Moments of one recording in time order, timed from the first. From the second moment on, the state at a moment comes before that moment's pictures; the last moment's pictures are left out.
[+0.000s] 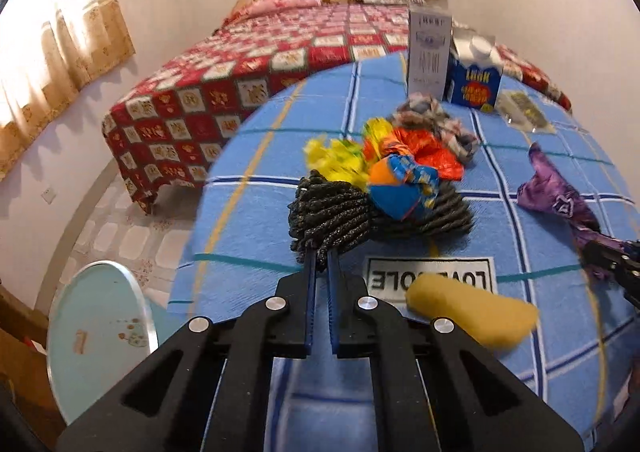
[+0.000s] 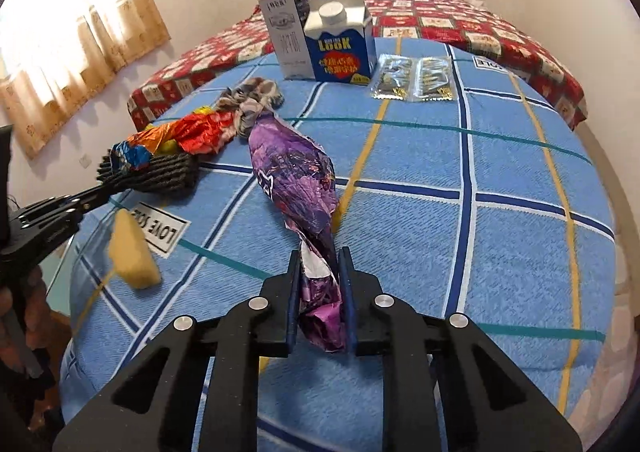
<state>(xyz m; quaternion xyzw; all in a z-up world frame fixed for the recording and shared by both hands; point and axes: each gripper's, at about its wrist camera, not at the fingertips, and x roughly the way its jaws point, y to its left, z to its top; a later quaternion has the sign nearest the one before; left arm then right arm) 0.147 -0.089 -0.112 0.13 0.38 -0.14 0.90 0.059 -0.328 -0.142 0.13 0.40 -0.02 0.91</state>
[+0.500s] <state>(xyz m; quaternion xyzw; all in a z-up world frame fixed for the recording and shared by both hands) 0.100 -0.001 -0.065 0.10 0.34 -0.07 0.93 0.044 -0.292 -0.104 0.10 0.34 0.00 0.94</state>
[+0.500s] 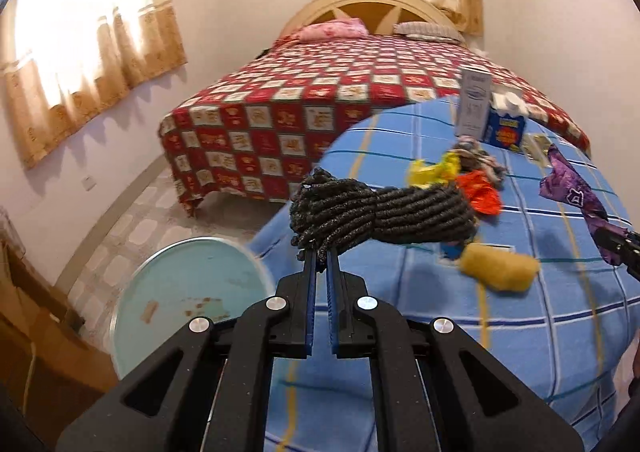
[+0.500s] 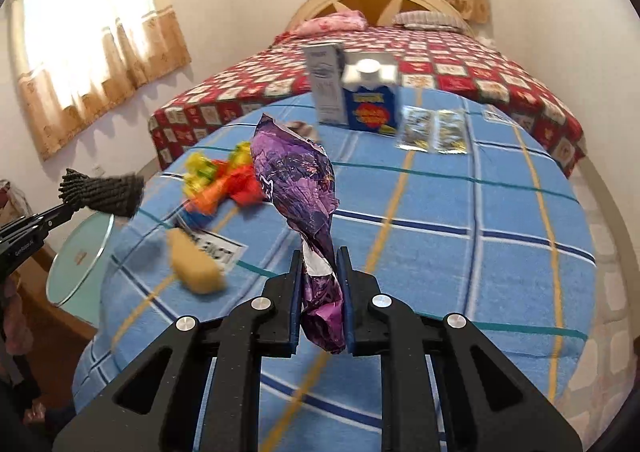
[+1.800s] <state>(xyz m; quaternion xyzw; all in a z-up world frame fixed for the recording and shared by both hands) 0.089 0.149 -0.081 0.08 0.36 0.09 0.93 0.135 -0.100 -0.082 -0.03 0.33 0.15 0.93</state>
